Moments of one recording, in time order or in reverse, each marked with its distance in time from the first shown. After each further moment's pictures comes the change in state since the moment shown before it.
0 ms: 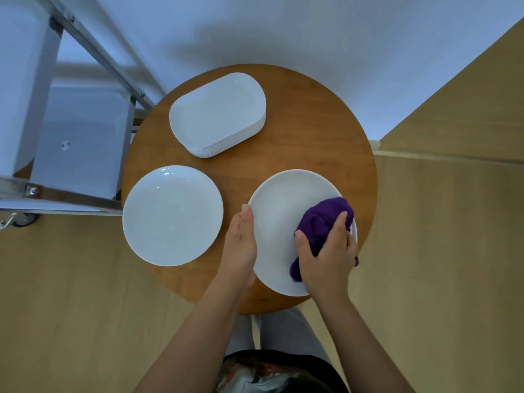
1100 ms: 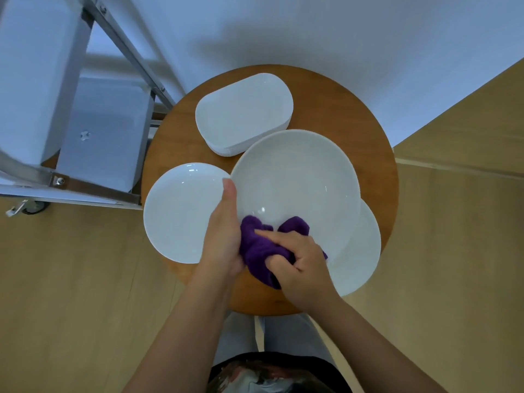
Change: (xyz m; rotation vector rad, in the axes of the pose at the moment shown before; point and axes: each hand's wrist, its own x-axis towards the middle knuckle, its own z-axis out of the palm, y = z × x) left_hand 0.001 0.041 -0.051 -0.412 0.012 -0.028; right_hand -0.033 -0.065 0.008 0.332 -0.502 -0.455
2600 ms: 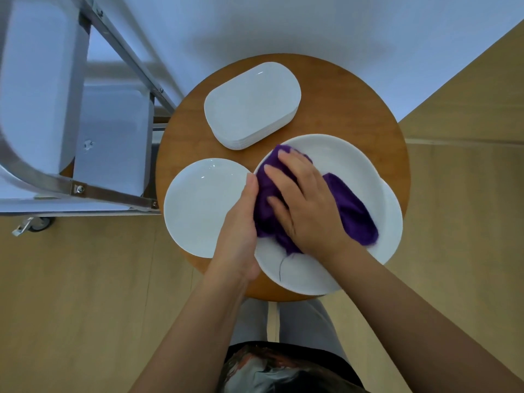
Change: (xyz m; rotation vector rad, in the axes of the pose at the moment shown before) left_hand -0.025 0.020 -0.032 0.025 -0.184 -0.035; right_hand 0.045 -0.025 0.021 -0.728 0.399 -0.582
